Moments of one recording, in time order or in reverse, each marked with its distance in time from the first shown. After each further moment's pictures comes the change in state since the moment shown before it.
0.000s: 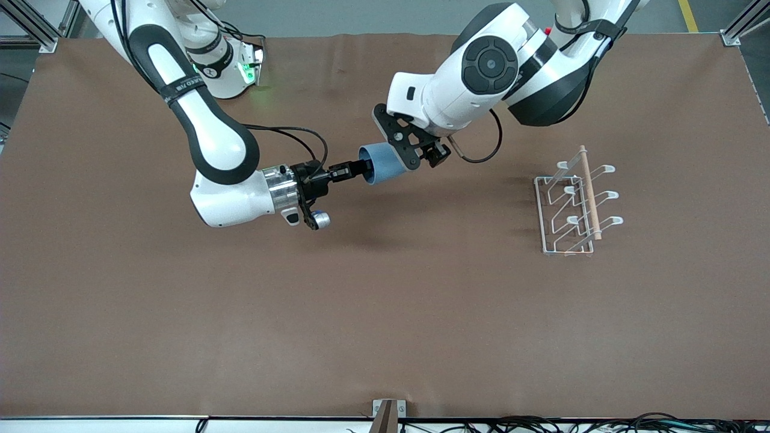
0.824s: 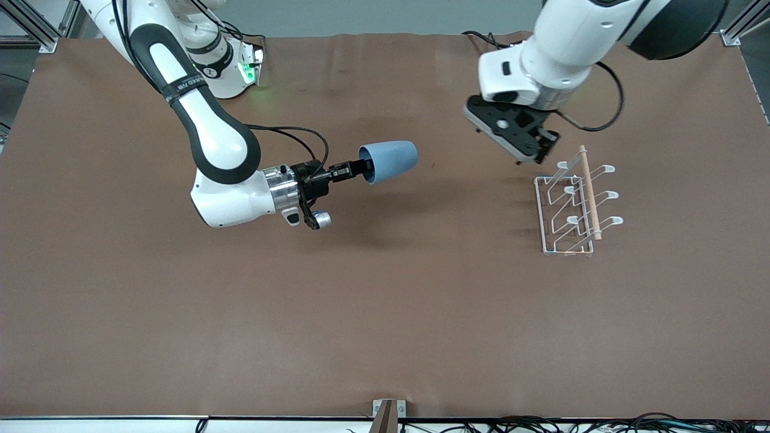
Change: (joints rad) left arm 0.020 -0.252 0.182 -0.078 0.077 -0.094 -0.042; right arm 0.019 0.000 -0.004 0.007 -0.008 -0.004 -0.002
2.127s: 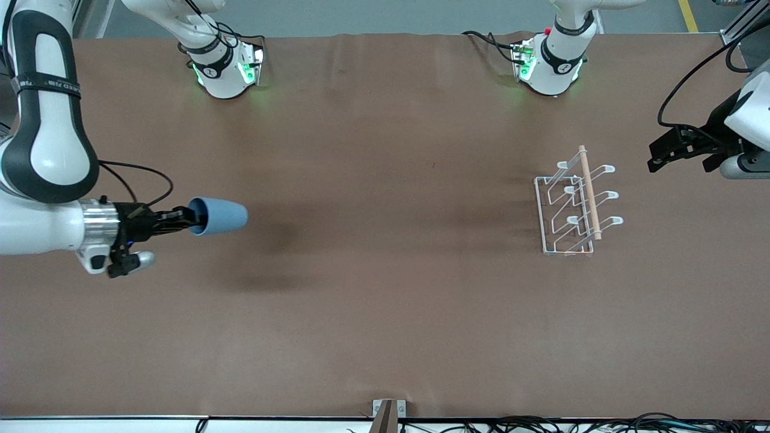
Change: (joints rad) left arm 0.154 -0.099 0.372 -0.004 0.107 -0.058 -0.276; right arm -0.072 -0.049 -0.433 0.196 -0.598 -0.292 -0.206
